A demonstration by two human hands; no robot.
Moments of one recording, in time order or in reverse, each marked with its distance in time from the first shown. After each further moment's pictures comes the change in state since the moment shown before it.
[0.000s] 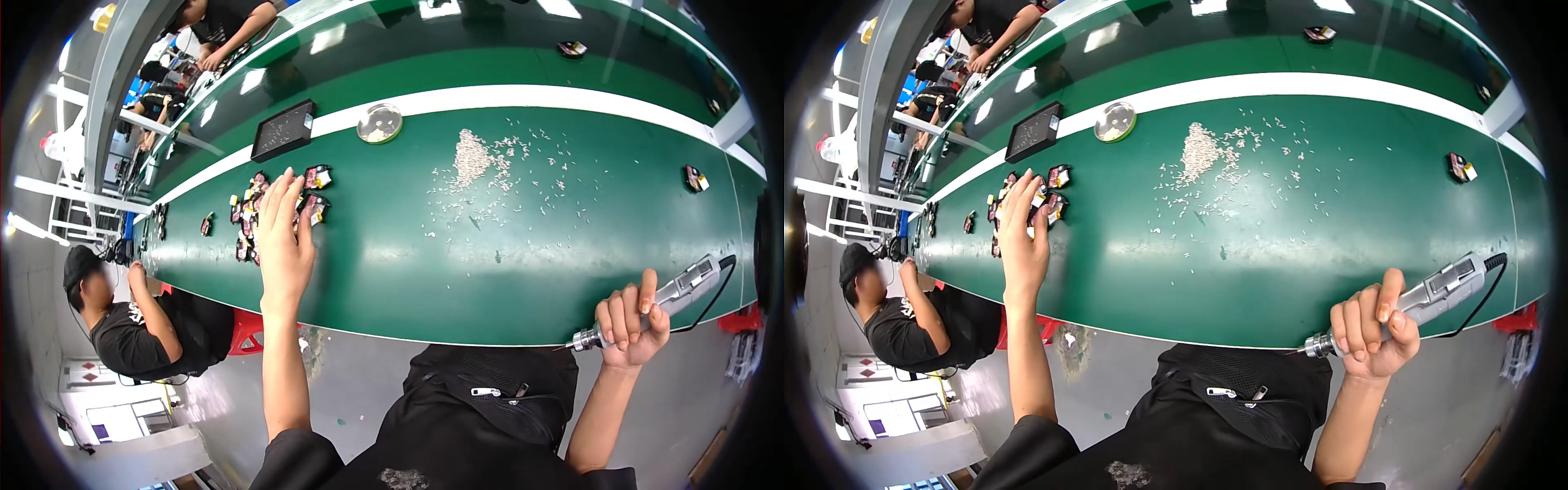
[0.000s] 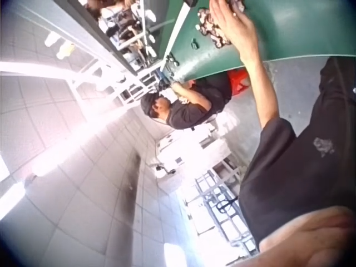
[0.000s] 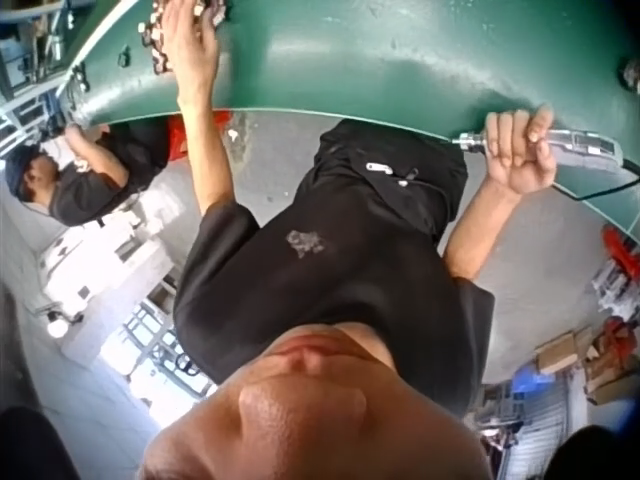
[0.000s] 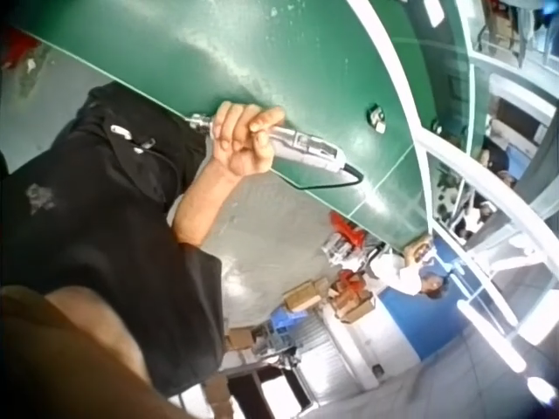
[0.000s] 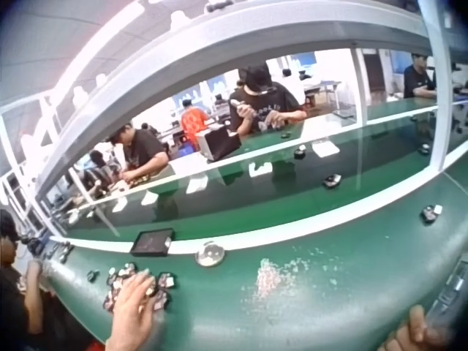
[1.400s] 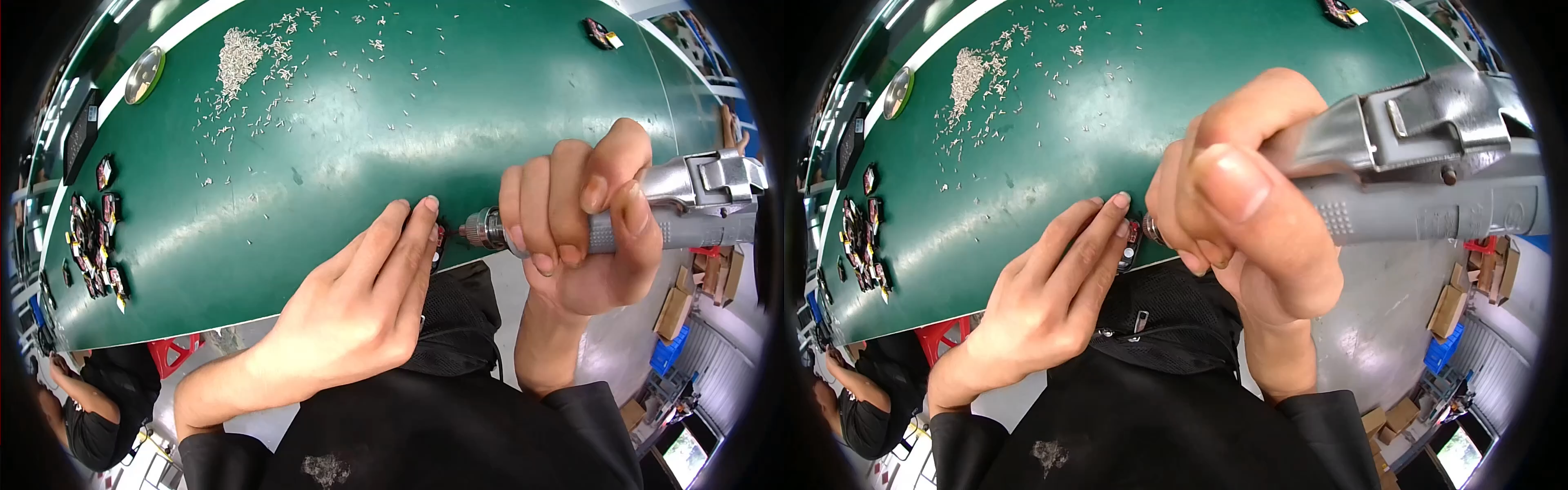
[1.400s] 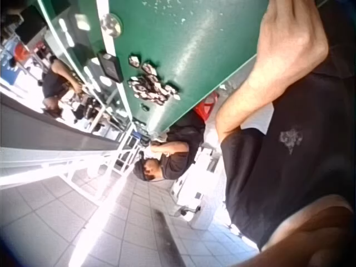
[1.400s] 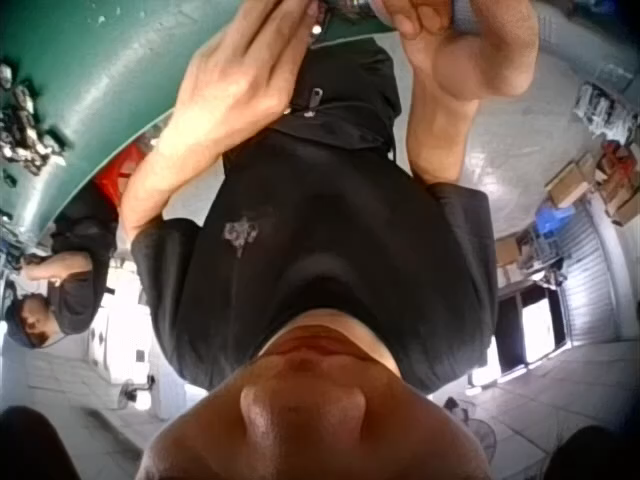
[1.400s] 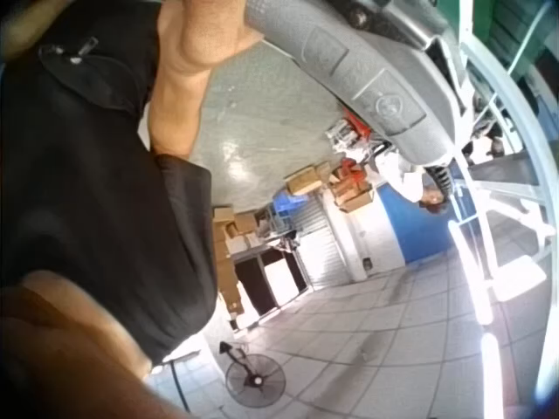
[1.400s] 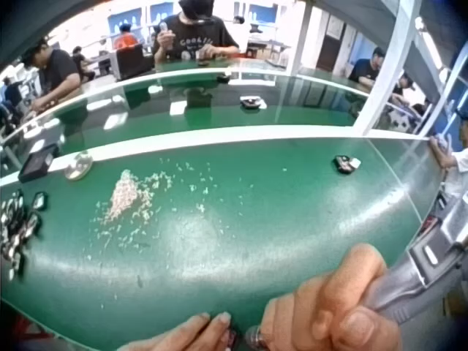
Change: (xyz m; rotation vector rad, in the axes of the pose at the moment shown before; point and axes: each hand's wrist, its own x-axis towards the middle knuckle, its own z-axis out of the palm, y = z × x) left_hand -0.032 0.214 0.030 -0.506 -0.380 0.826; right_hand 0.016 -0.014 0.032 -0.582 -0.076 -0.135
